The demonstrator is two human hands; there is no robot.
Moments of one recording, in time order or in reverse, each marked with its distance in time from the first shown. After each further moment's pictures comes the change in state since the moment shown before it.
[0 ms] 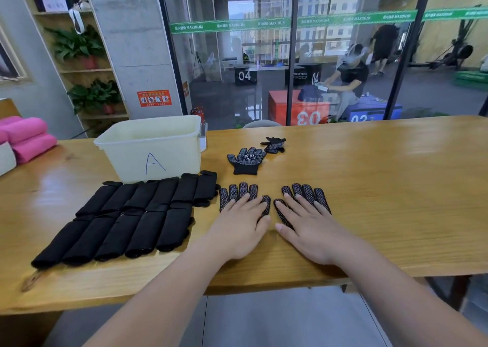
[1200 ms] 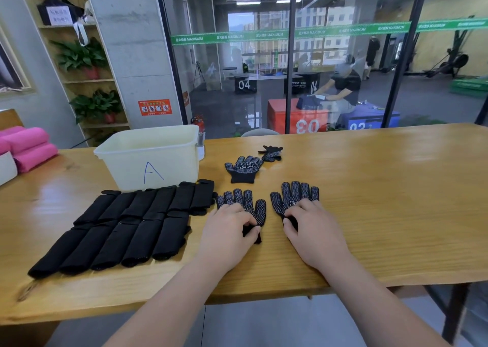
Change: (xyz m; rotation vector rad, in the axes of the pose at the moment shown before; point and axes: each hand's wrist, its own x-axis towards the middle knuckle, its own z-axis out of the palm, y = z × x) left_hand -0.013 0.001 0.004 -0.019 0.445 -0.061; right_hand 0.006 0.003 0.013 0.037 0.540 0.127
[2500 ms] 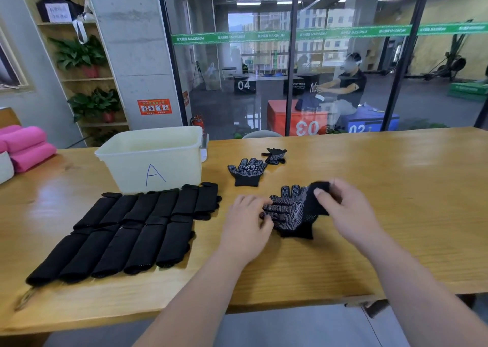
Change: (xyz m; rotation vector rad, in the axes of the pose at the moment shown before) left_hand 0.031 0.012 0.013 -0.216 0.007 -0.036; right_hand 0.026 0.025 -0.056 0.888 0.054 0.197
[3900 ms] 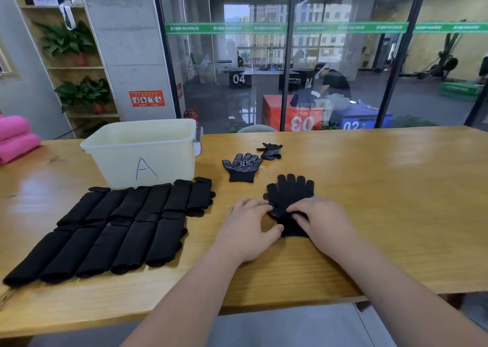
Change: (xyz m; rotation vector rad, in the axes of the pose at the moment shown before) left_hand 0.005 -0.002 0.011 0.086 -0.254 -0.020; right_hand 0.006 0.036 0.032 -0.799 -0.154 -0.350
